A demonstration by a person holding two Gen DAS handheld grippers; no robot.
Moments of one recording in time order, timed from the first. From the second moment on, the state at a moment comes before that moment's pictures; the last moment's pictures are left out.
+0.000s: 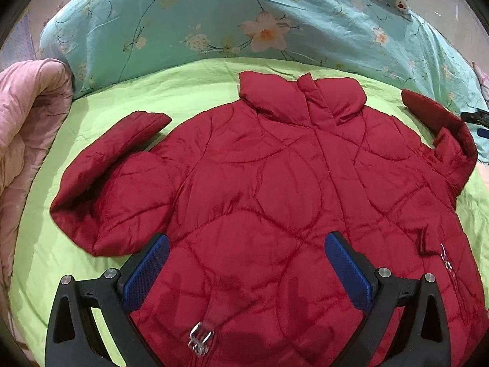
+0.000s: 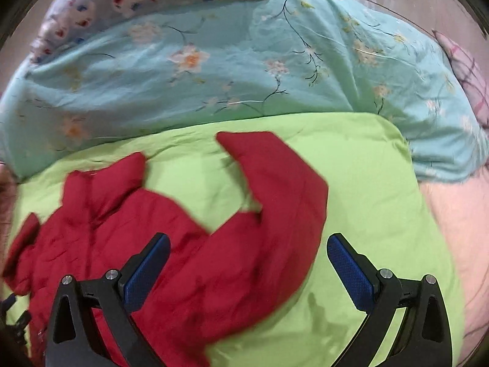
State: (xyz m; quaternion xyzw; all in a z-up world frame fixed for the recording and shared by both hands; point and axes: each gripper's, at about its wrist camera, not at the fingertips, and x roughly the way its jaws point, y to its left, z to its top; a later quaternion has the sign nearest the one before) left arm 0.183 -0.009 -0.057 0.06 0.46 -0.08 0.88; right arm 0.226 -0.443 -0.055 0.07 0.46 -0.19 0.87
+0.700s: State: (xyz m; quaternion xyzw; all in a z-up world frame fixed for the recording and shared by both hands) left arm 0.219 -0.013 -0.080 0.00 0.46 -0.09 0.88; right arm 0.276 -0.440 -0.074 0.12 0.47 -0.13 0.87
